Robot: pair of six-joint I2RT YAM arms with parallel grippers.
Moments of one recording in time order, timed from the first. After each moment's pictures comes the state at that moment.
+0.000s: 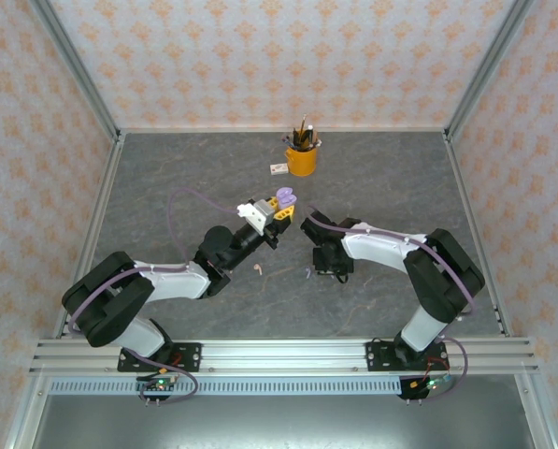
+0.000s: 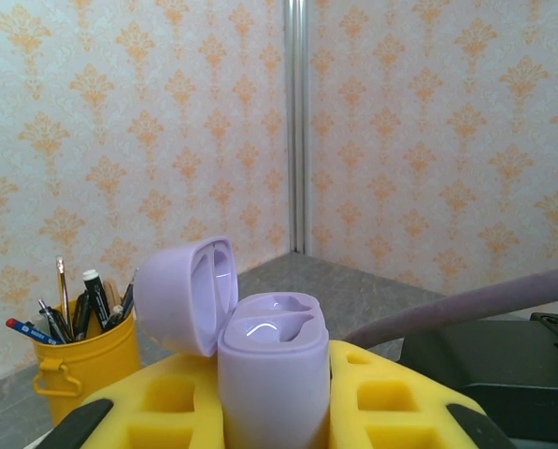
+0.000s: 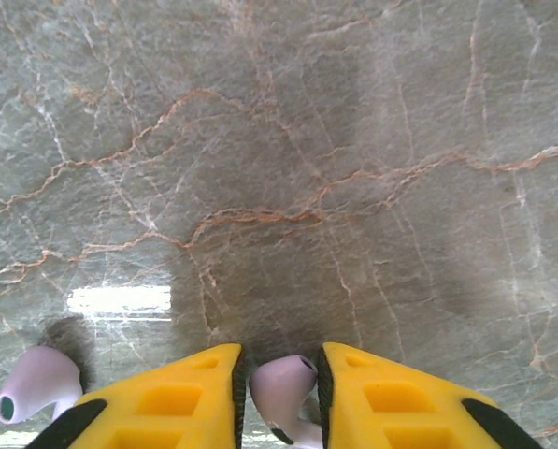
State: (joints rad) left arm -0.72 1.50 0.51 1.16 0.03 0.02; right arm 0.70 1.65 0.93 -0.73 0.09 0.71
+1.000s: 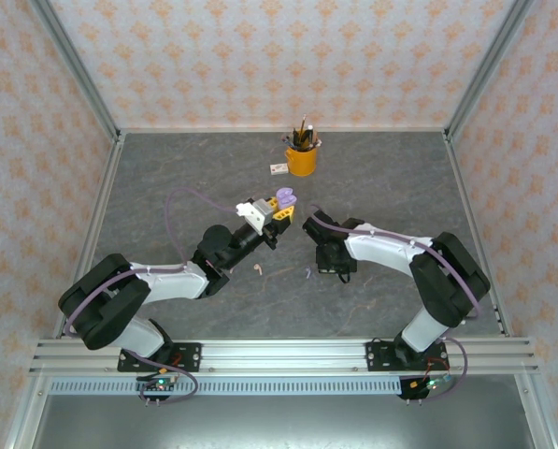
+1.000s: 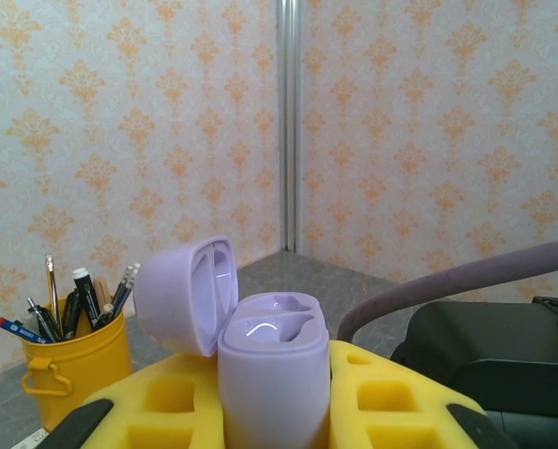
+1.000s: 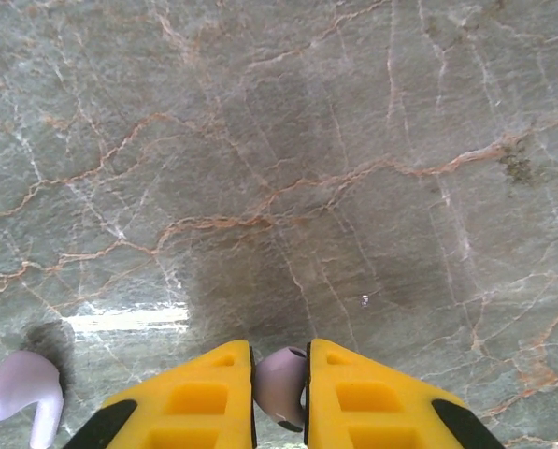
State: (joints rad) left arm -0.72 1.47 0.52 1.13 0.06 0.01; right arm 0.70 1.61 0.92 -0.75 0.14 0.74
